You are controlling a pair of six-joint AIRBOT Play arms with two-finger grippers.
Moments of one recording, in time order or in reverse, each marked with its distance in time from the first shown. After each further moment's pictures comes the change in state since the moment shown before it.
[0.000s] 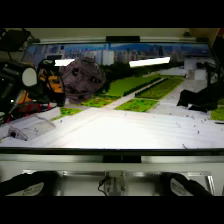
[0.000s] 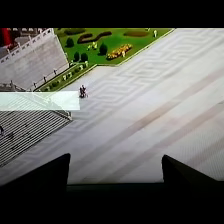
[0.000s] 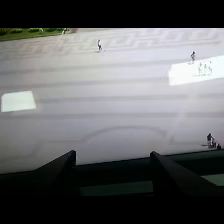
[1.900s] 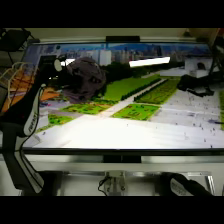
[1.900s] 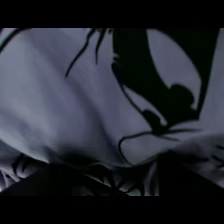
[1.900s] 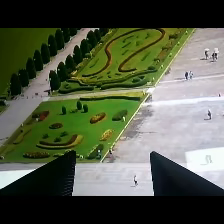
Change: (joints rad) left arm 0.177 -0.740 0.553 -0.249 0.327 -0.080; right arm 0.000 -0.003 0.000 0.072 -0.350 -0.024
